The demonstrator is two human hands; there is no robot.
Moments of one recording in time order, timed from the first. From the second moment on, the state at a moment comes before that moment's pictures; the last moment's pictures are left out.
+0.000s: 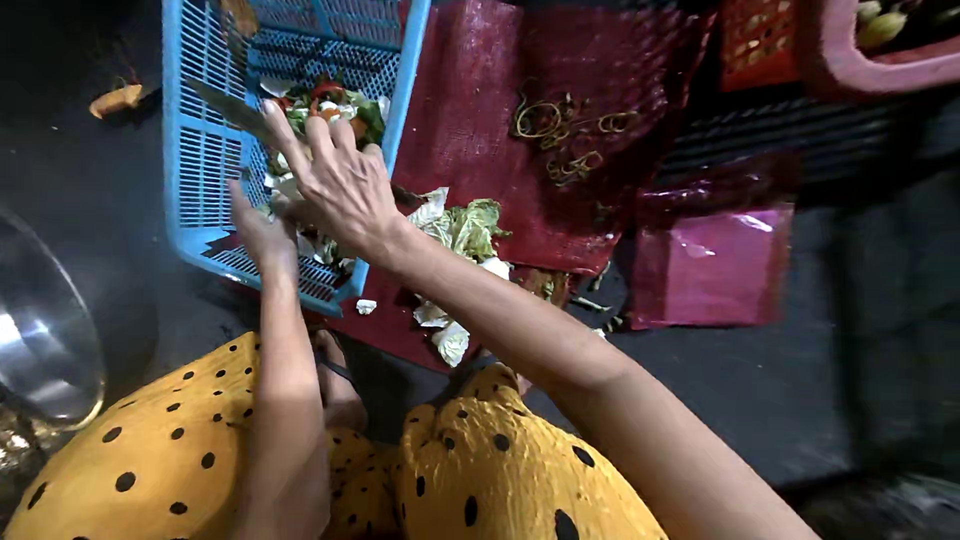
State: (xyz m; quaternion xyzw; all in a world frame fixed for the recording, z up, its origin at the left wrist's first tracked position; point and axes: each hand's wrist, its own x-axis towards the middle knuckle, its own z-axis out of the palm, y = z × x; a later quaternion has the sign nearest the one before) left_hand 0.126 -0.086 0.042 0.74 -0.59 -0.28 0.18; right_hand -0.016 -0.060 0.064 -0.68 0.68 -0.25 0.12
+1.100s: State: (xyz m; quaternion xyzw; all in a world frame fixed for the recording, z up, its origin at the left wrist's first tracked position) left_hand -0.014 0.028 0.029 0.41 -0.50 -0.76 0.06; right_hand -0.138 0.166 0.003 -0.21 0.67 -0.50 0.51
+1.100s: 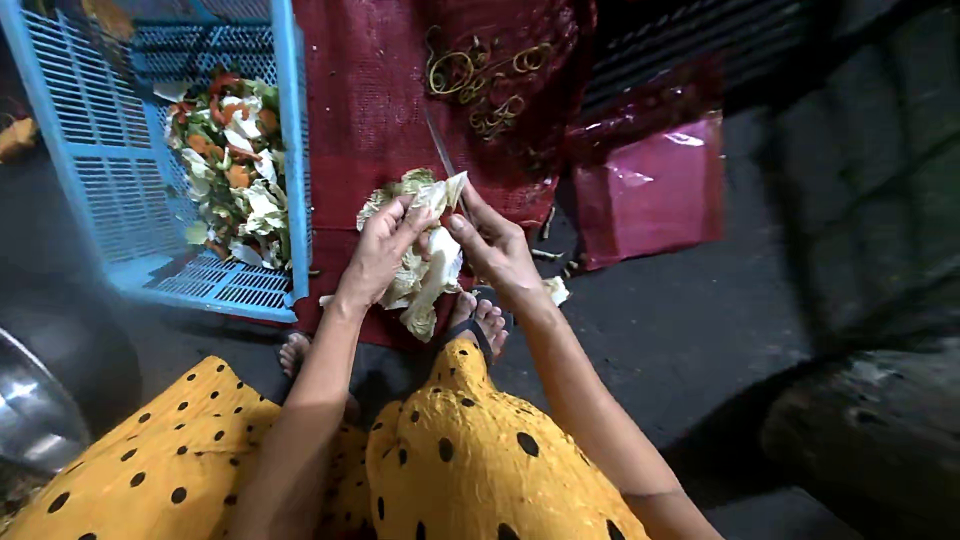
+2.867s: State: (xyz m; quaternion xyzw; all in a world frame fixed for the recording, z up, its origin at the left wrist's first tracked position) left_hand -0.015 0.043 0.048 0.42 -0.37 -0.82 0.13; right_hand -0.117 0.184 0.007 -0.09 0.59 -0.60 0.54
